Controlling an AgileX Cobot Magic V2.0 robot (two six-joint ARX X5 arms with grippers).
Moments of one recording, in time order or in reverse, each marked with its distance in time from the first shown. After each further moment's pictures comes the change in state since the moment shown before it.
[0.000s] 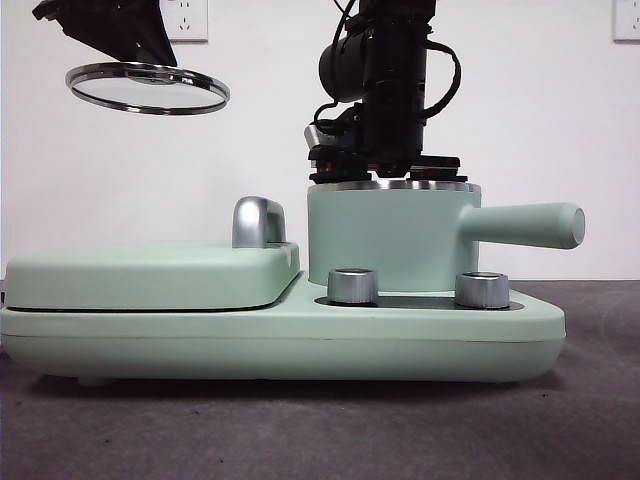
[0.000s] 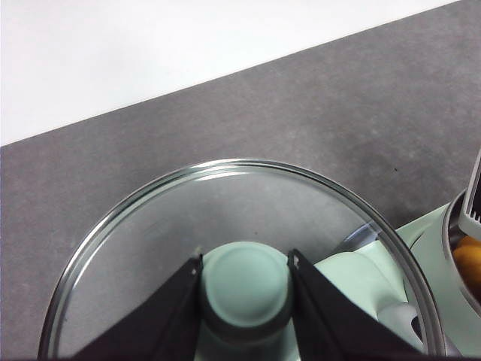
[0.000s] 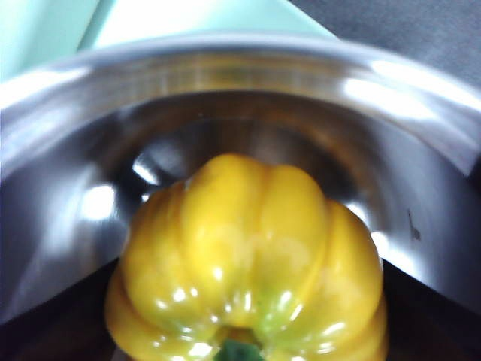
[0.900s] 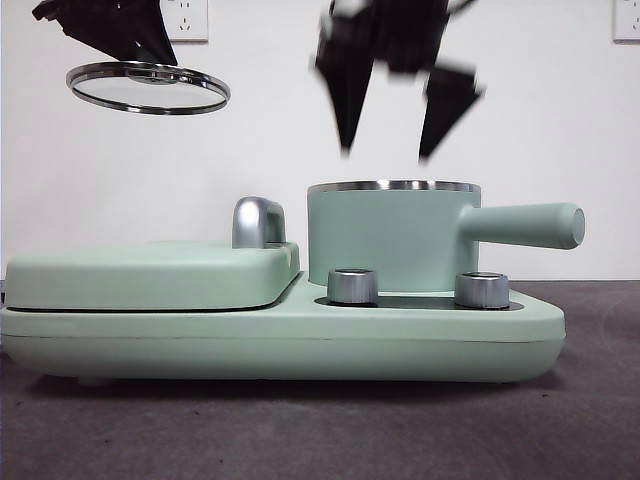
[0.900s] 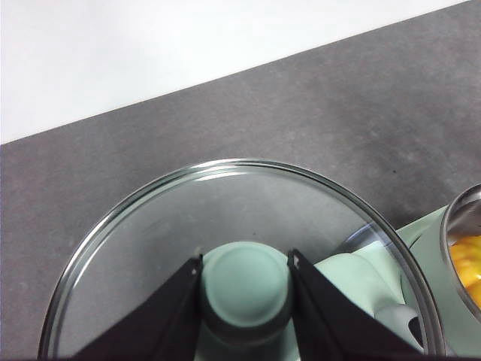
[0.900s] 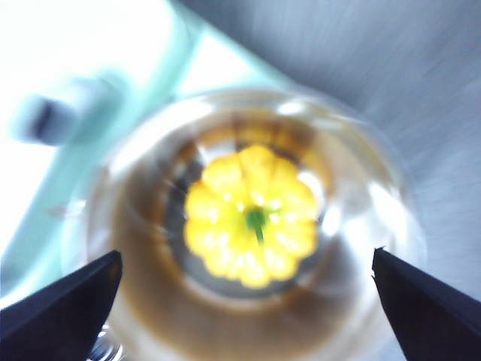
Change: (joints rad) left arm -0.002 0.000 0.000 0.001 0.000 -0.011; right arm -0.005 -0.226 0.029 0.000 -0.043 0.003
